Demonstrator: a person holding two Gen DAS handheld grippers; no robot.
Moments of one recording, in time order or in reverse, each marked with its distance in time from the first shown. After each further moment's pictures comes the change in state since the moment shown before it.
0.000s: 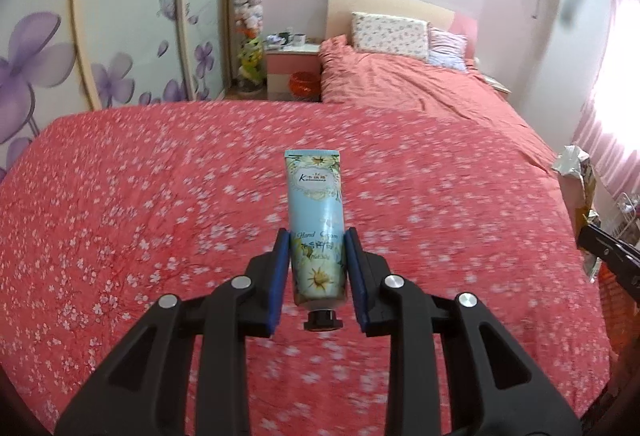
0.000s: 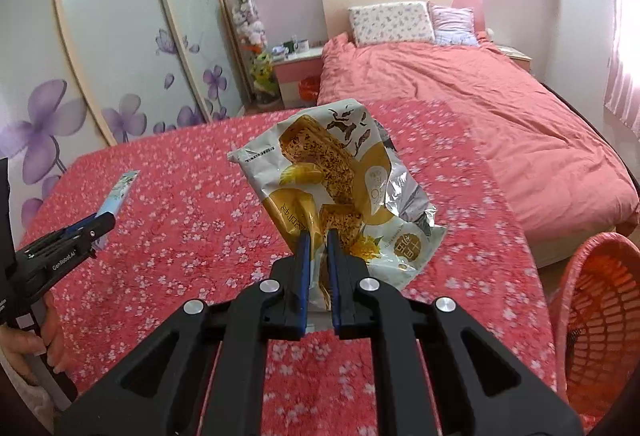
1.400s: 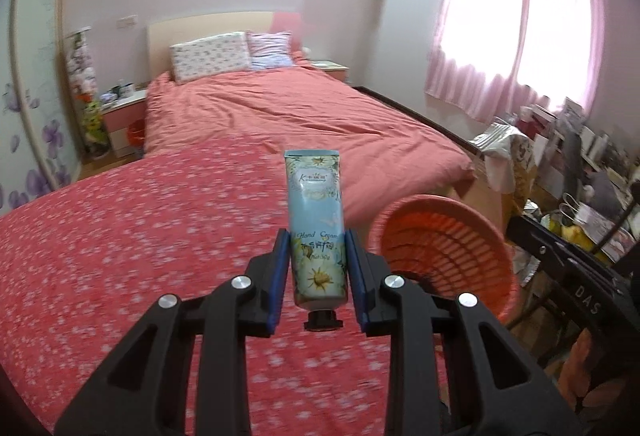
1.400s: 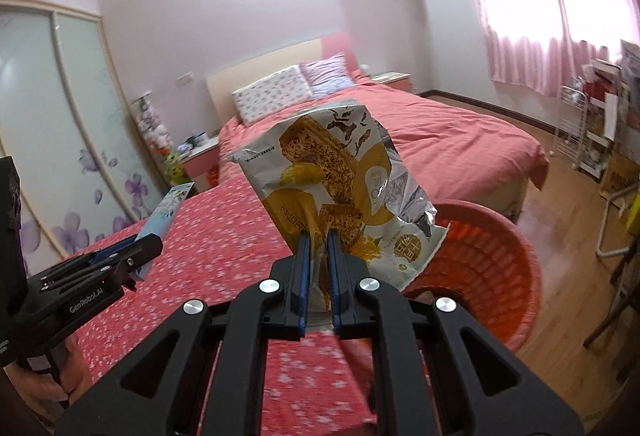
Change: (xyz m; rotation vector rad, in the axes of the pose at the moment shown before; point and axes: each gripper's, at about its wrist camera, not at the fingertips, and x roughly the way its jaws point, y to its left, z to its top) left arm -0.082 -0.306 -0.033 0.356 -0.035 -0.457; right arm -0.165 -0.161 -0.060 0.314 -0.268 -0.257
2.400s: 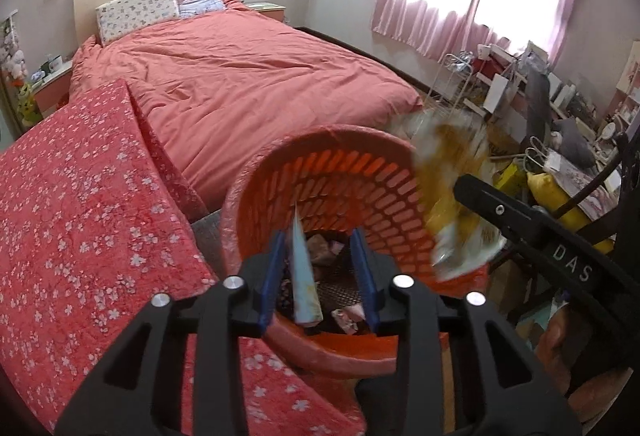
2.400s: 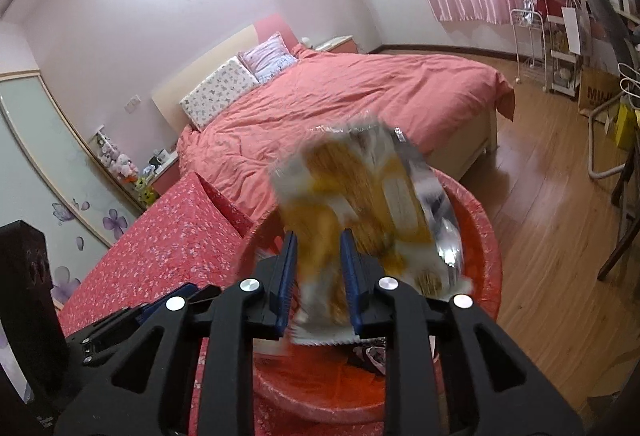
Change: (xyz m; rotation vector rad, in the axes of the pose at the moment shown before) left arm 0.139 -0.113 -0.028 0.060 0.217 -0.153; right arm 0.052 -0.104 -0.018 0.240 0.098 -0.056
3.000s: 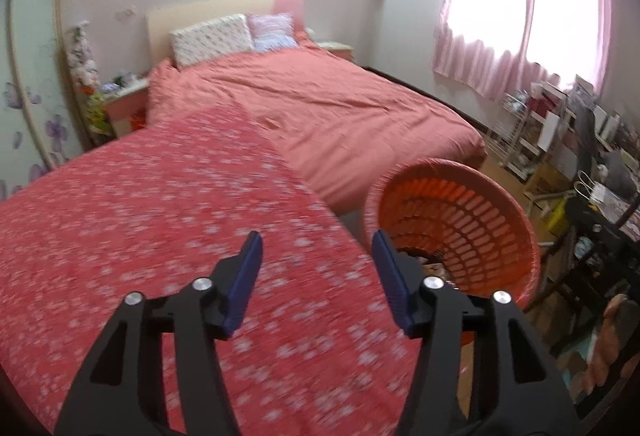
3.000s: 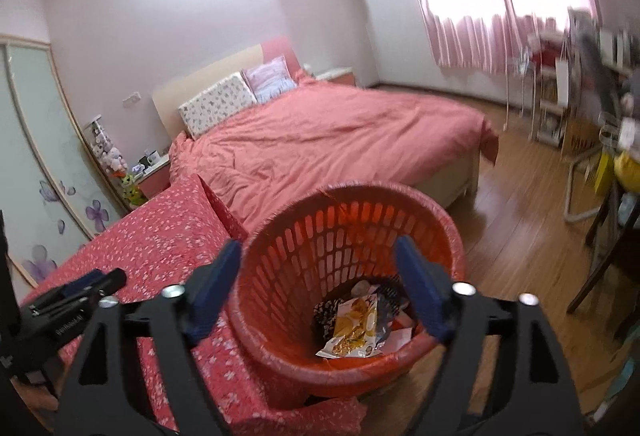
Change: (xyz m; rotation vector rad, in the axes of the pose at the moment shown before) left arm -0.116 0.074 -0.042 -0.069 -0.172 0.239; right arm -0.075 0.036 -0.026 -0.146 -0.142 -0.071
